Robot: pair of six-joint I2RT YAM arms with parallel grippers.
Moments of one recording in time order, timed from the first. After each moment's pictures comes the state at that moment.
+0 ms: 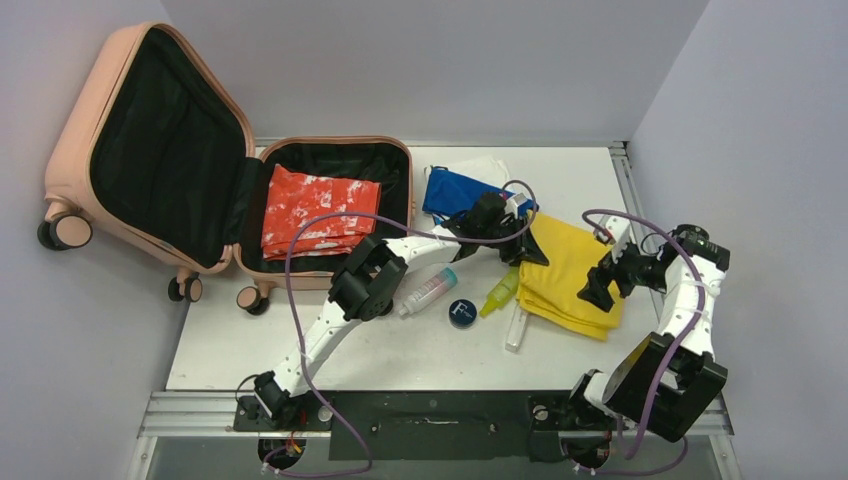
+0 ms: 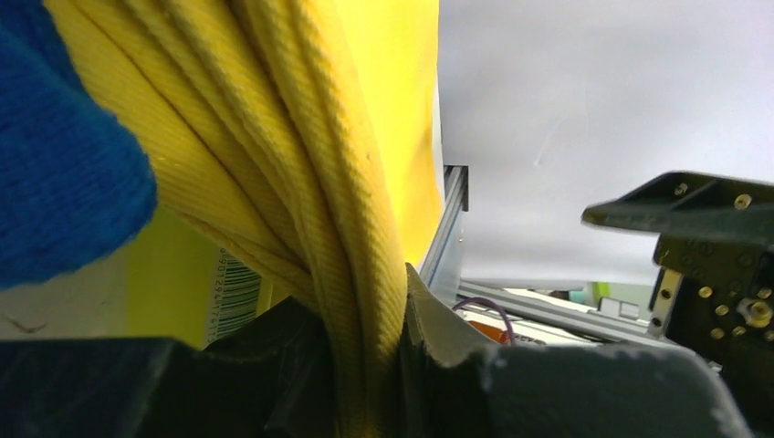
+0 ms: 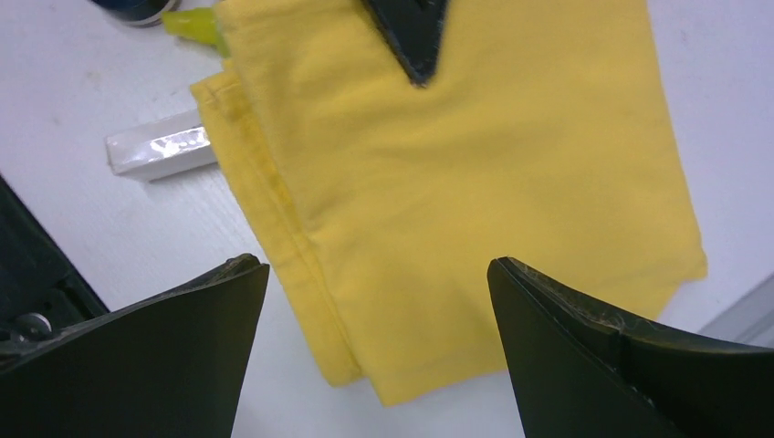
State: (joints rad) left arm -0.87 2.54 1.97 0.13 0.64 -1.17; right arm -0.55 1.27 1.03 -1.28 -0.87 -1.49
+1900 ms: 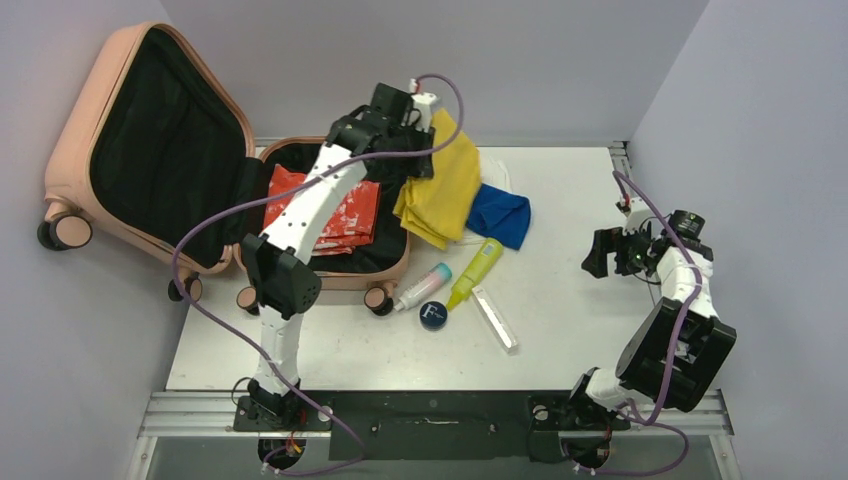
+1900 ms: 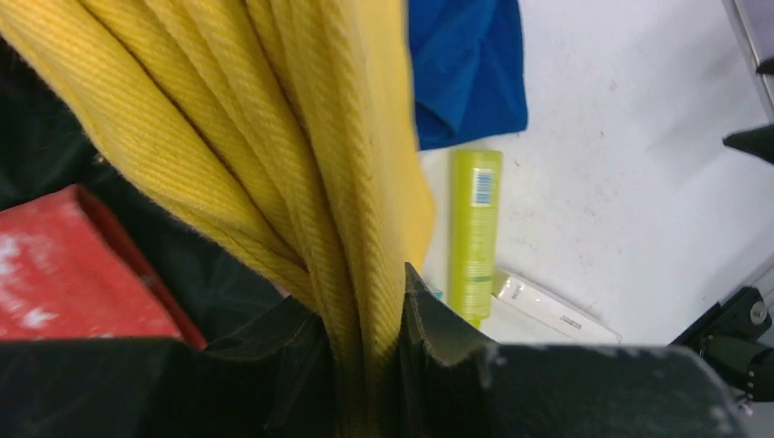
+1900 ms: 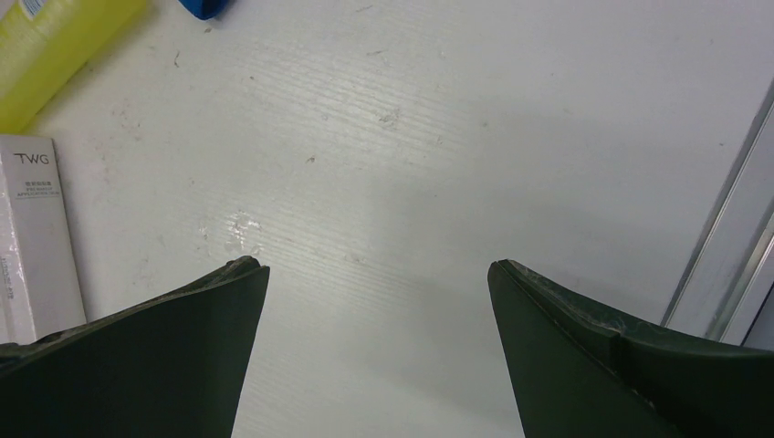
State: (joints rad) left arm -0.57 2.11 2.32 -0.98 0.21 -0.16; right arm -0.53 1.41 0.95 -0.64 -0.66 -0.61
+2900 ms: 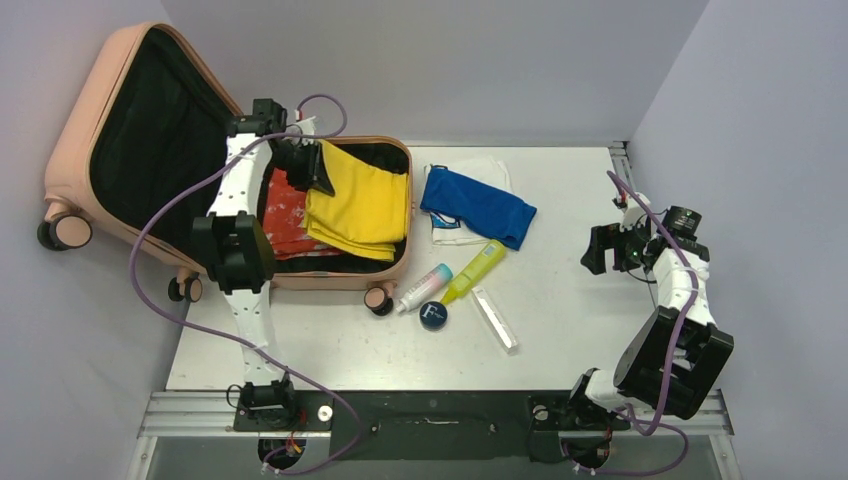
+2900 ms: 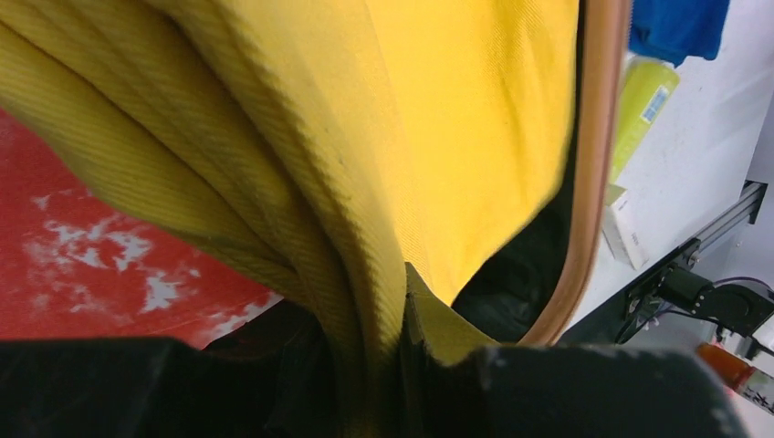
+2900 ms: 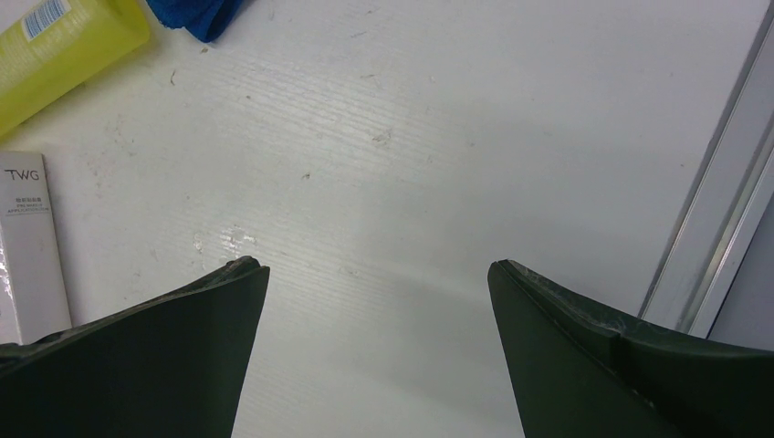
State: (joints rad) left arm 0.00 2.18 2.21 -1.23 0.56 0.04; right arm -0.48 1.36 0.95 -0.61 -0.62 -0.59
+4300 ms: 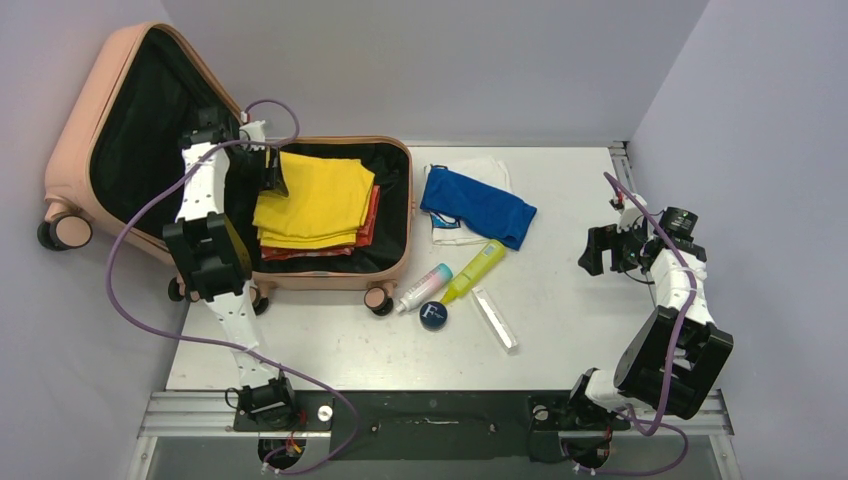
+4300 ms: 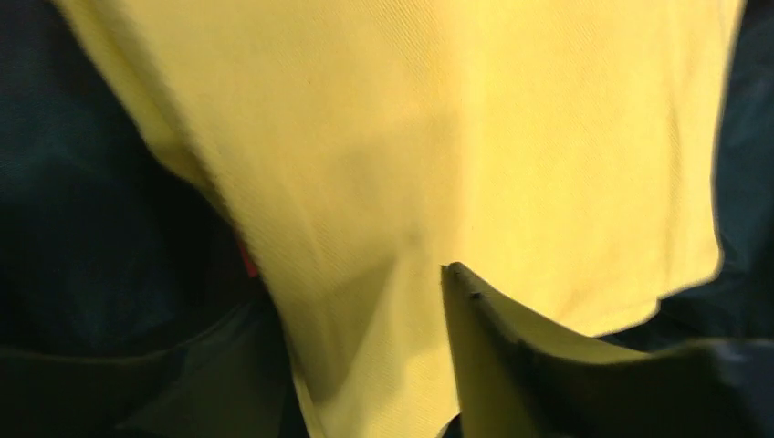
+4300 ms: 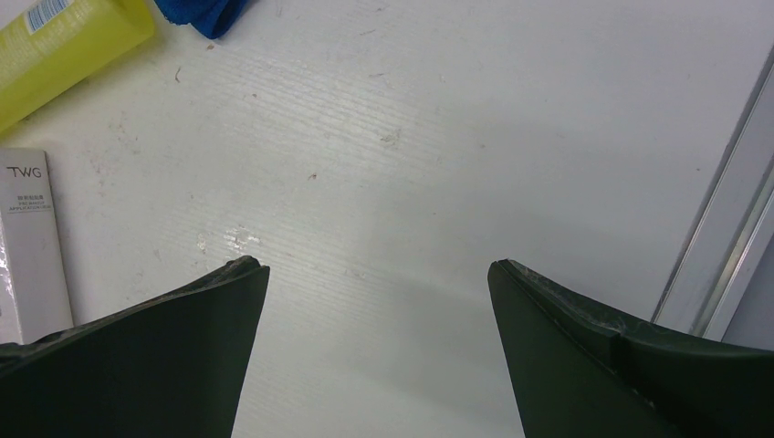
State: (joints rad) left arm 0.24 2.18 2.12 -1.12 0.42 0.22; right arm -0.47 1.36 0.93 -0.59 -0.61 -0.58
